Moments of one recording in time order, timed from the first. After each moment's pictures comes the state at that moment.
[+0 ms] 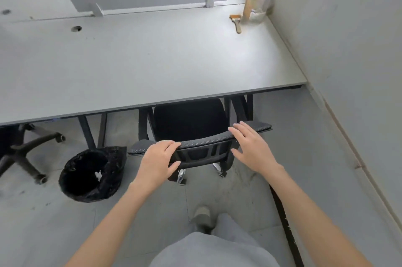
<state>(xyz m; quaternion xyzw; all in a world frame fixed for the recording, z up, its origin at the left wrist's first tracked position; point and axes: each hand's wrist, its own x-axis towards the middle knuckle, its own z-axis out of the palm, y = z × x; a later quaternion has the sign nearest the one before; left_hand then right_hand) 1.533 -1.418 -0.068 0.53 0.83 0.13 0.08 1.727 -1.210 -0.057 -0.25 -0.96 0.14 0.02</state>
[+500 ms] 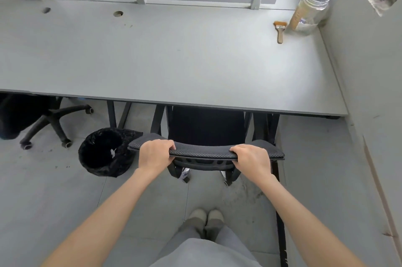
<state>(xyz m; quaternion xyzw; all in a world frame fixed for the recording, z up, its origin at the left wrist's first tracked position) 1.510 -1.379 -0.077 0.35 0.93 0.07 0.06 1.675 -1.165 -0.085 -0.19 -0.97 0.12 -0.04</state>
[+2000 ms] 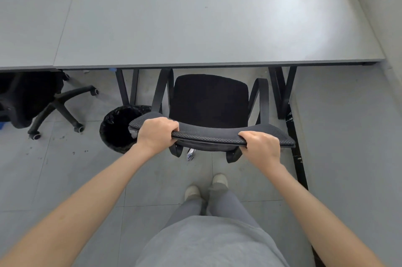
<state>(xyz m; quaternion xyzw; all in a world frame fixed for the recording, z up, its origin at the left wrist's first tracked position) 1.422 -1.560 -0.085 0.54 0.84 0.05 0.05 1.645 -1.373 -0.101 -0.27 -0.96 0.06 0.06</state>
